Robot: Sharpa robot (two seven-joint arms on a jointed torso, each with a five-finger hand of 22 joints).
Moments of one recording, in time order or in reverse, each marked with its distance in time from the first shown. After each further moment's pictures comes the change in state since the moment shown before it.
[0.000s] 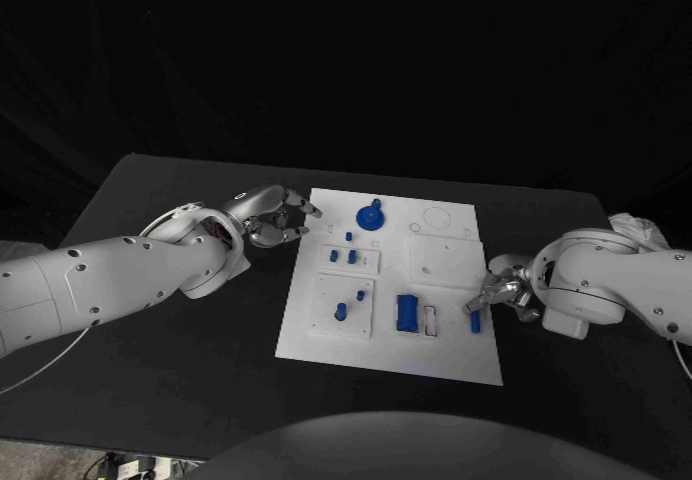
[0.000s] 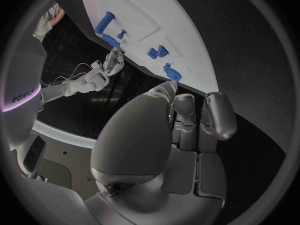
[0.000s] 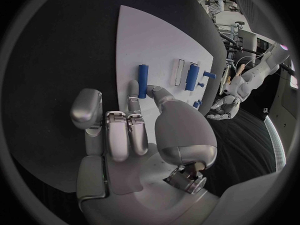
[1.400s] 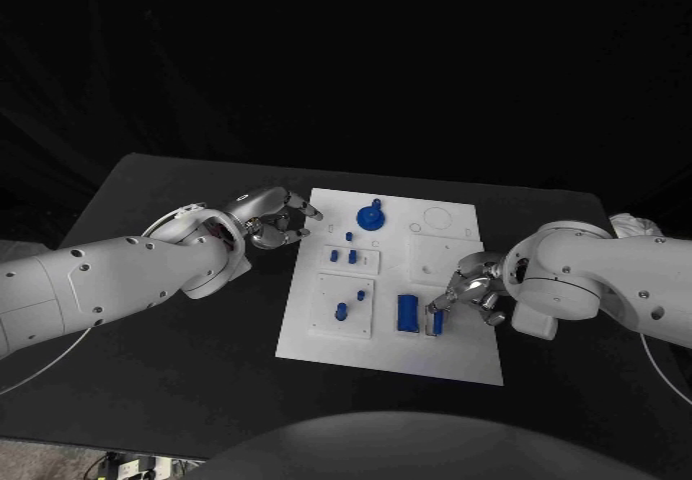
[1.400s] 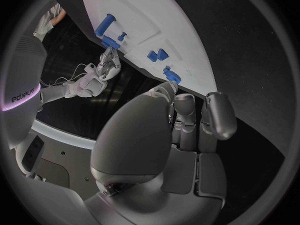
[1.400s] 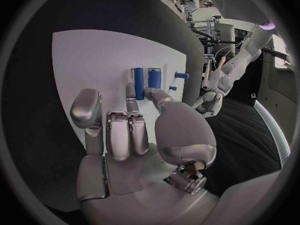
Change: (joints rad) left arm -0.002 0.008 0.000 -0.006 0.000 0.019 -0.009; left_hand -0.004 -0.004 0.011 -0.001 0.000 0.000 0.000 0.000 0.000 0.011 0.003 0.000 0.000 -0.001 0.001 0.000 0.000 0.000 -0.004 0.004 0.000 0.000; right arm 0.051 0.066 -0.016 0.063 0.212 -0.027 0.002; right_hand -0.038 0.023 0.046 0.012 -0.019 -0.015 -0.003 -0.062 -0.039 -0.001 -0.012 0.000 0.000 0.001 0.001 -0.004 0.000 0.000 0.000 0.000 -0.008 0.000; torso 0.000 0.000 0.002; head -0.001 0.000
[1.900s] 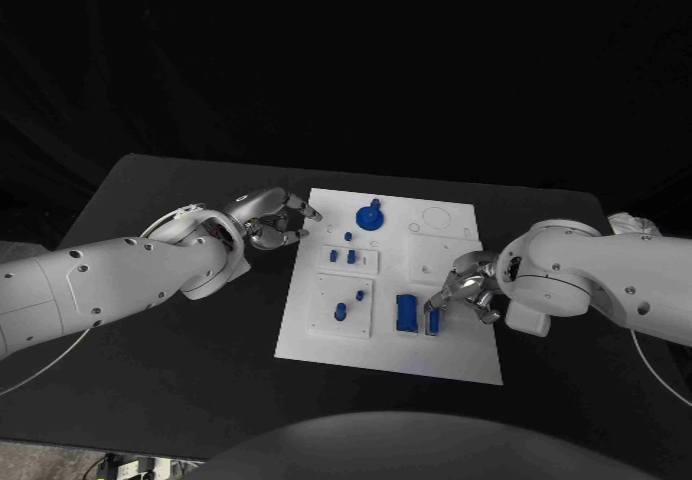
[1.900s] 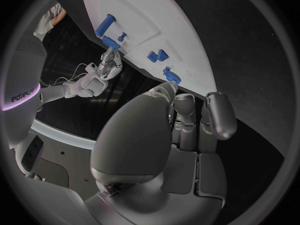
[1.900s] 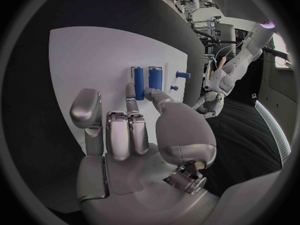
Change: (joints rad) left arm 0.000 0.000 0.000 0.001 0.000 0.005 -0.005; left_hand 0.000 0.000 0.003 0.003 0.000 0.000 0.000 0.000 0.000 0.000 0.000 0.000 0.000 0.000 0.000 0.000 -0.001 0.000 0.000 0.000 0.000 0.000; right arm -0.007 0.029 0.000 -0.033 0.004 0.010 0.001; right_hand -0.022 -0.002 0.056 -0.042 -0.128 -0.016 -0.002 0.008 0.020 0.000 0.000 0.000 0.000 0.000 0.000 0.000 0.000 0.000 0.000 0.000 0.000 0.000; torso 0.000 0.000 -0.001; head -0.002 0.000
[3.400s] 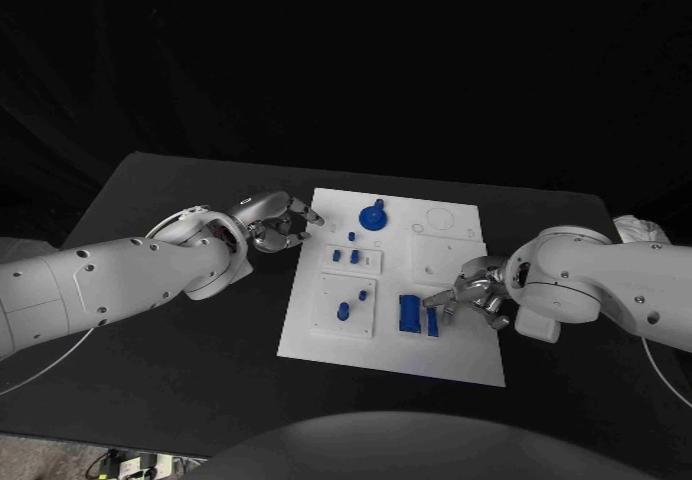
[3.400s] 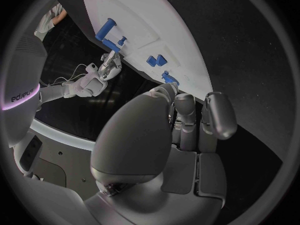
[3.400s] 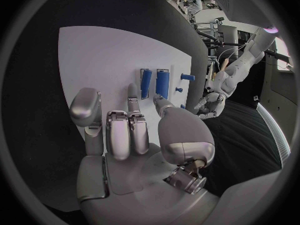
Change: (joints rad) left arm -0.010 -0.002 0.000 -0.004 0.000 0.017 -0.008; left_hand 0.000 0.000 0.038 -0.003 0.000 0.000 0.000 0.000 0.000 0.011 0.004 0.000 0.000 -0.002 0.002 0.000 -0.003 0.000 -0.004 0.004 0.000 0.000; right arm -0.011 -0.019 0.000 0.002 -0.032 0.009 0.003; right_hand -0.176 0.019 -0.138 0.135 -0.422 -0.010 -0.004 0.015 0.014 0.000 -0.001 0.000 0.000 0.000 0.000 -0.008 0.000 0.000 0.004 0.004 -0.025 0.000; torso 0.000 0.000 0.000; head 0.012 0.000
